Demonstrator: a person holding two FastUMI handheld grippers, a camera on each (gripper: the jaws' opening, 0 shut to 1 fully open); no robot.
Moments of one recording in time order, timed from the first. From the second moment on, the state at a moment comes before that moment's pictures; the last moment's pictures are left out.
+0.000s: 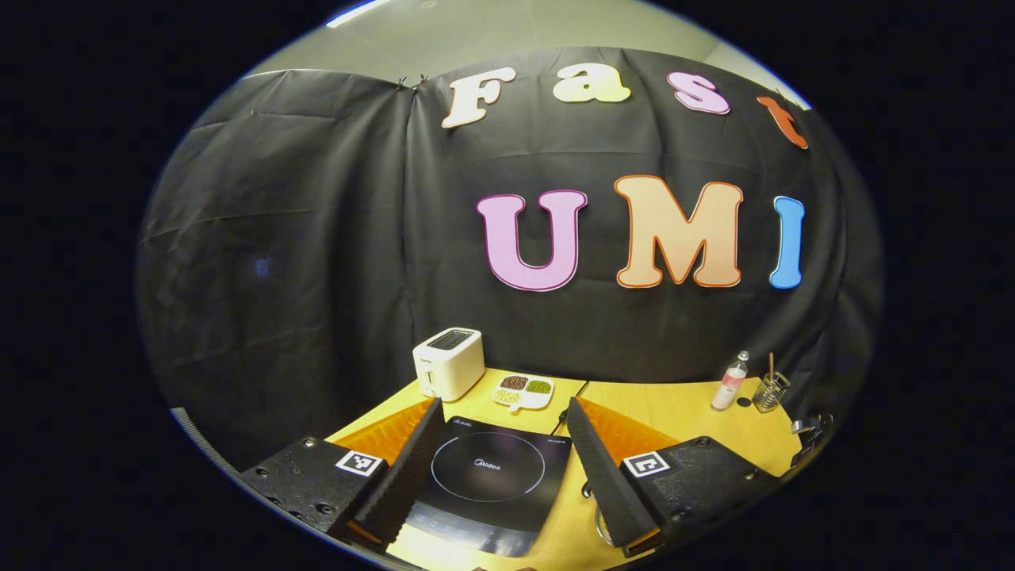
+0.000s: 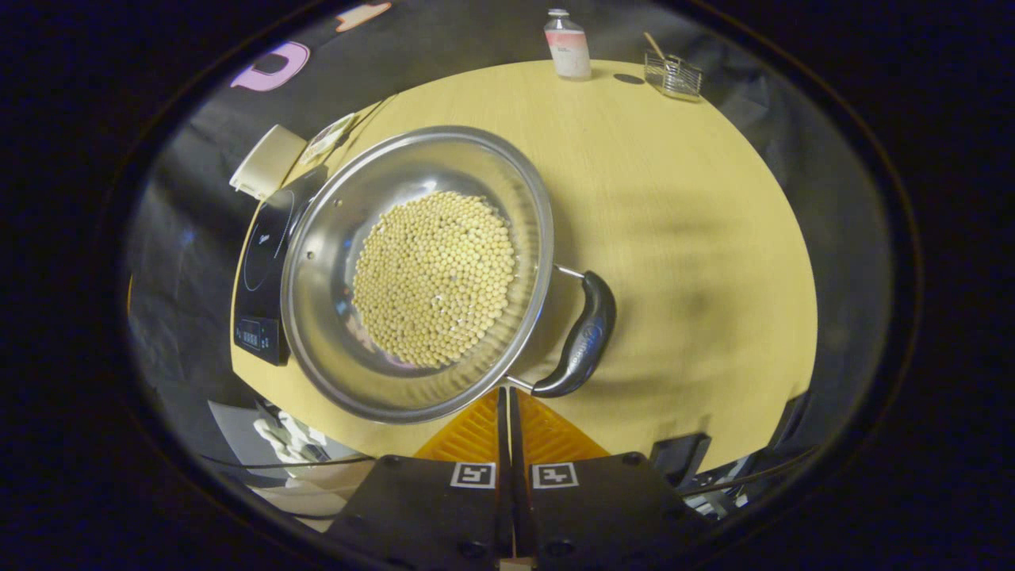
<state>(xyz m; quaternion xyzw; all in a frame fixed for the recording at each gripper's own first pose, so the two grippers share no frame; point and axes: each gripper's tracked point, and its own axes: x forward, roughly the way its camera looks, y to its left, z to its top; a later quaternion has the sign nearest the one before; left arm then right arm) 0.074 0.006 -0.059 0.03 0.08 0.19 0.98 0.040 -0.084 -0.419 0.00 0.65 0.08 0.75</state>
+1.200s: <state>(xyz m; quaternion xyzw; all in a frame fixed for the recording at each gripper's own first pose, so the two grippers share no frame) 0.050 0.011 -0.081 0.06 0.12 0.27 0.95 0.102 -0.106 -0.417 -0.01 0.64 0.11 0.76</state>
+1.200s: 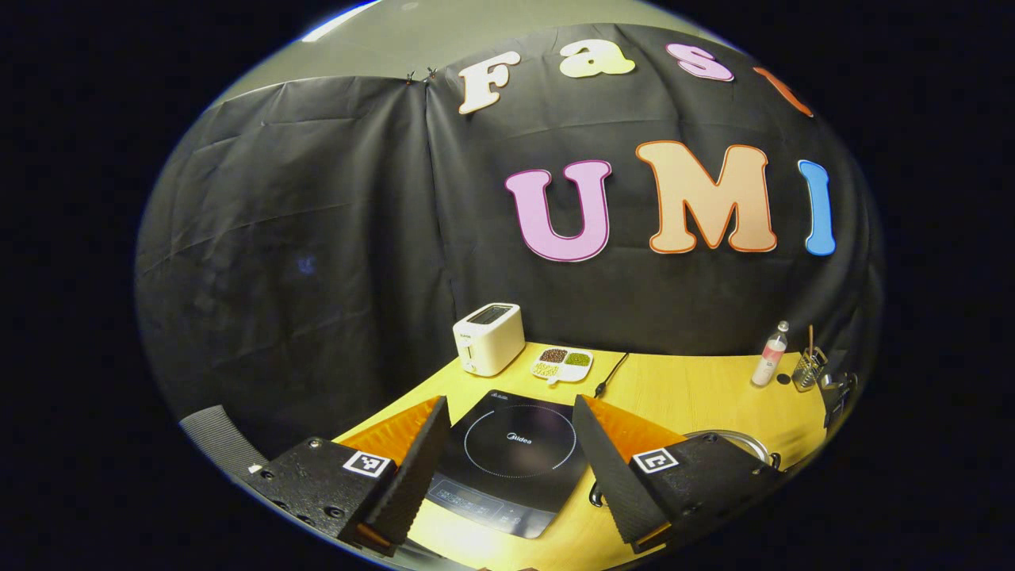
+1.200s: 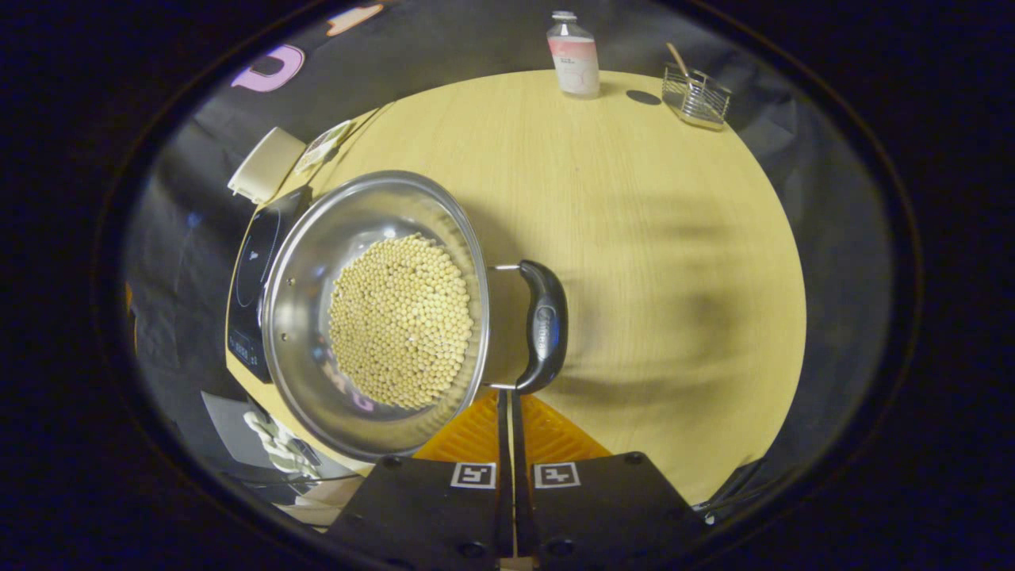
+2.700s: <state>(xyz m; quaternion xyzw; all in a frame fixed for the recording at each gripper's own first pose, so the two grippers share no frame) 0.082 -0.071 -0.311 -0.10 0.46 0.04 0.88 0.151 -0.111 -0.386 0.11 0.63 0.11 0.76</state>
